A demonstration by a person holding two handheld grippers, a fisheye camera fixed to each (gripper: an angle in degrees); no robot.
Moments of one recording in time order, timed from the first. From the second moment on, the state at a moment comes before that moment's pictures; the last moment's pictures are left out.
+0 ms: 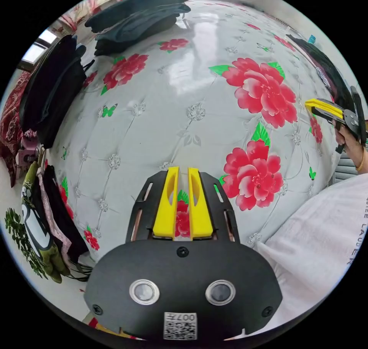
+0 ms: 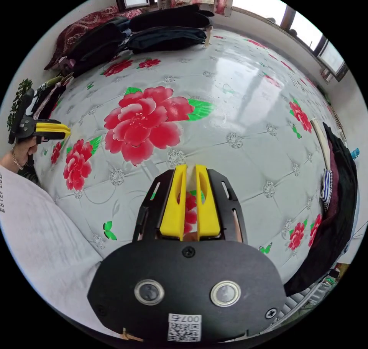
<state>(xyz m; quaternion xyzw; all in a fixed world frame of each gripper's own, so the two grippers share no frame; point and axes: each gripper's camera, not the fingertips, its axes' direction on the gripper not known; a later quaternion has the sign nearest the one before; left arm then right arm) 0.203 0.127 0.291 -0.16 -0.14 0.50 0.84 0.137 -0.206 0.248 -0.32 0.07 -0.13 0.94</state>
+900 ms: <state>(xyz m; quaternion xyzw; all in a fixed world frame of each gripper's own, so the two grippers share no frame) 0.233 0.147 0.312 -0.17 -0.22 0.45 0.85 0.451 -0.139 0.023 -0.22 0.37 0.30 0.85</state>
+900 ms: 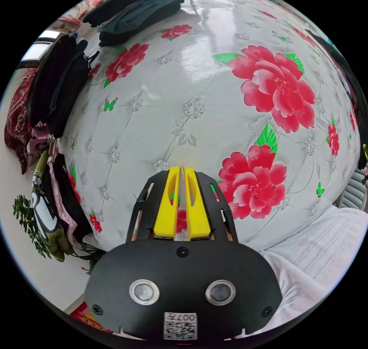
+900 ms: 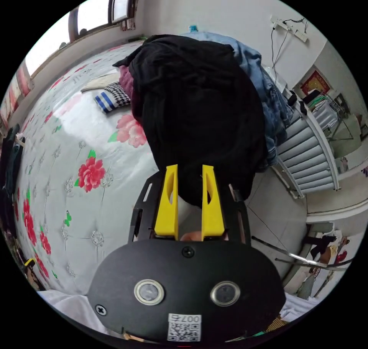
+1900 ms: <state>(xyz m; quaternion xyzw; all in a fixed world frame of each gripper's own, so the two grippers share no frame) -0.083 0.179 0.200 -0.08 0.06 0.31 0.95 0.217 -0.212 0.158 -0.22 0.25 -0.02 0.94</state>
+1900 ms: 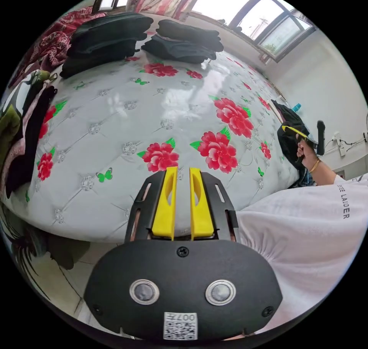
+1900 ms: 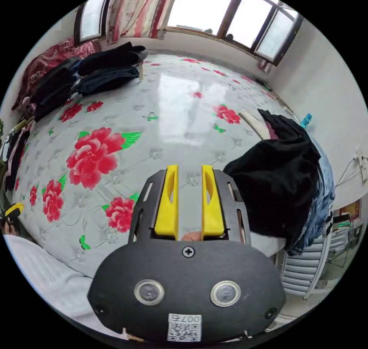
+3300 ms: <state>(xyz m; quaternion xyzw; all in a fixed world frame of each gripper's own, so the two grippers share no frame) -0.343 0.193 0.100 0.06 0.10 0.04 0.99 0.153 -0.197 0.146 -0.29 -0.18 -0.11 0.94</state>
